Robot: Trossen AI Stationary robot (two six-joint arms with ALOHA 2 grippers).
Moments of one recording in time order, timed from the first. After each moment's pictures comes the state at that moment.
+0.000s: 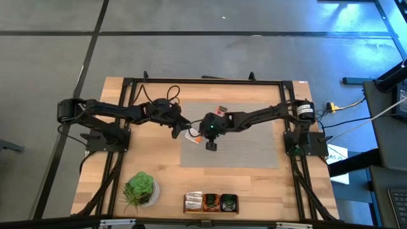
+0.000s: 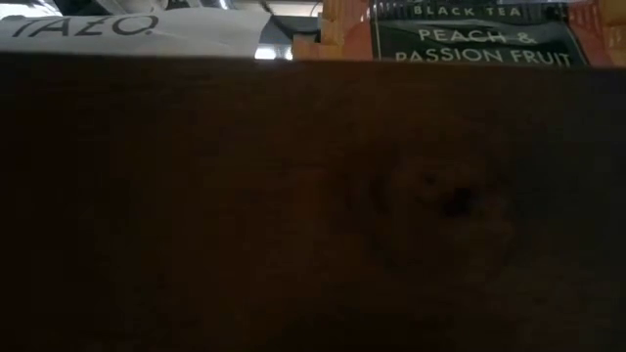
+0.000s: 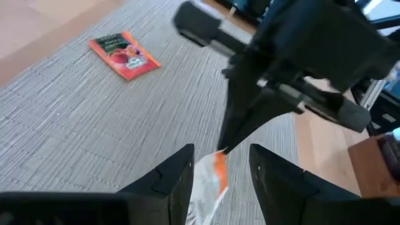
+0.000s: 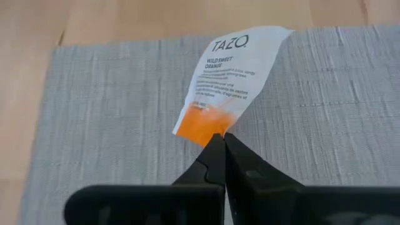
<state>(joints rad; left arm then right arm) 0.27 1.30 0.51 0.30 0.24 -0.37 -0.04 1.92 1.19 -0.13 -0.03 0.00</state>
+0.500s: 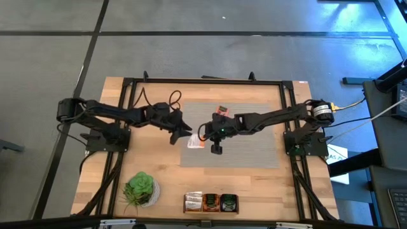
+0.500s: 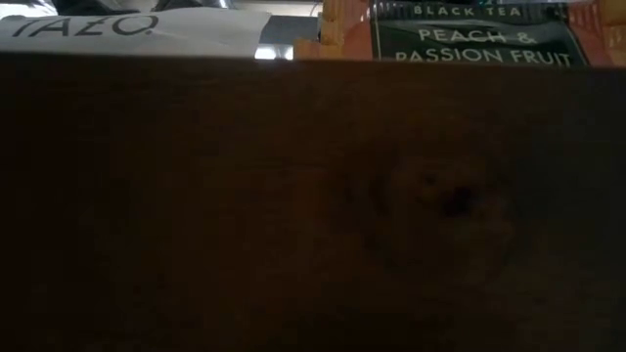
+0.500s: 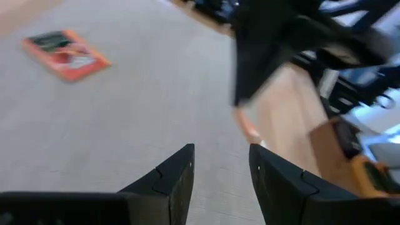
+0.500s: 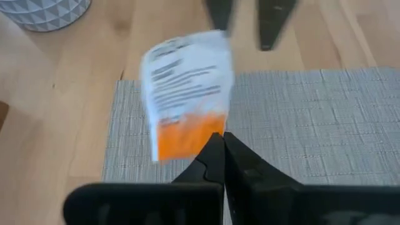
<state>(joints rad) 0.20 1.30 0.51 0.35 0.30 -0.38 0.04 1.72 1.14 -0.18 0.03 0.05</state>
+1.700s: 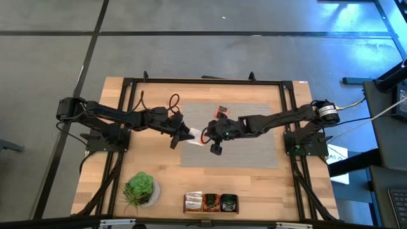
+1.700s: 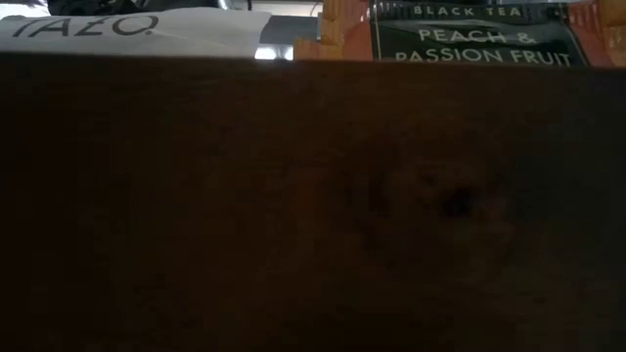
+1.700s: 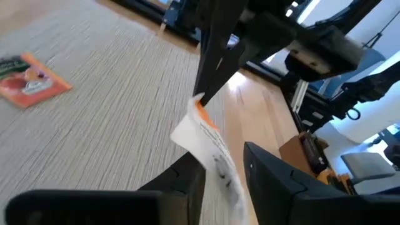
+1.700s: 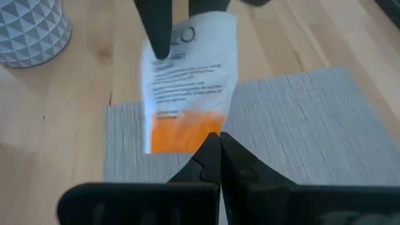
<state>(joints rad) 0.10 1.30 0.51 0.48 0.25 -0.45 0.09 1.66 1.14 -0.20 0.19 0.19</state>
